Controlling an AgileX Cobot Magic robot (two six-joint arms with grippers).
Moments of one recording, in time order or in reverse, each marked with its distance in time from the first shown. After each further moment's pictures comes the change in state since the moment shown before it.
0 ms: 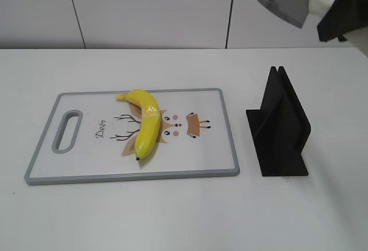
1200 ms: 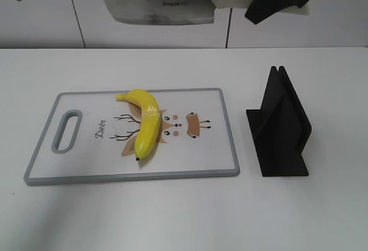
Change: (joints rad) left arm -0.062 1.426 -0.976 -0.308 0.009 0.938; right arm -0.155 0.514 -0.497 0.431 0.189 -1.439
